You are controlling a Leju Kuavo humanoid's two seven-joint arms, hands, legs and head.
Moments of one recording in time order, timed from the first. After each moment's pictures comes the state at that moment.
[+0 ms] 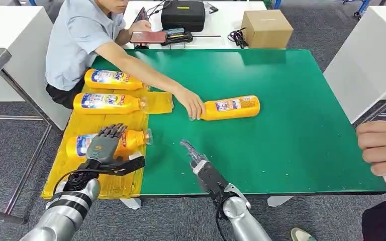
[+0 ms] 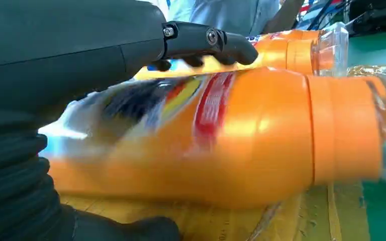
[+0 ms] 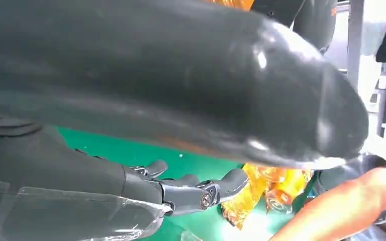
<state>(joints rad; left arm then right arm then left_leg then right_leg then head) -0.49 -0.05 -0.06 -0.66 -1.47 0.41 -0.11 -0.19 0.19 0.33 -1.03 0.28 0.19 -0.56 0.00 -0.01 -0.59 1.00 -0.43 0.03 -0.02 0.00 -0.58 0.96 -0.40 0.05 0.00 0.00</state>
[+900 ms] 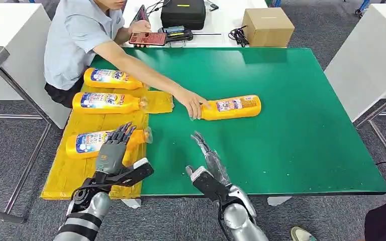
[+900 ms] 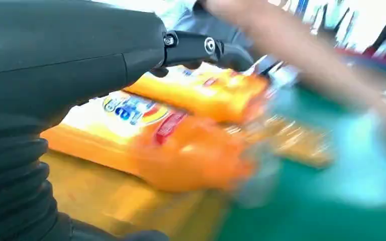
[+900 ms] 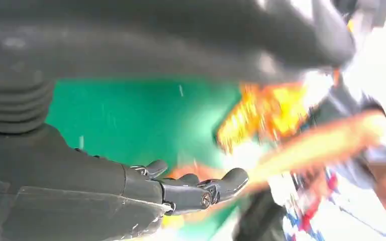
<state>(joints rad) -0.19 -0.19 -0.06 -1.17 -1.14 0.39 -0.26 -0.06 0.21 0.32 -1.31 0.56 -0.07 -0.51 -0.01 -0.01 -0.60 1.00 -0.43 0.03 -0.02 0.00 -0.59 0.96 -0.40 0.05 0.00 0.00</state>
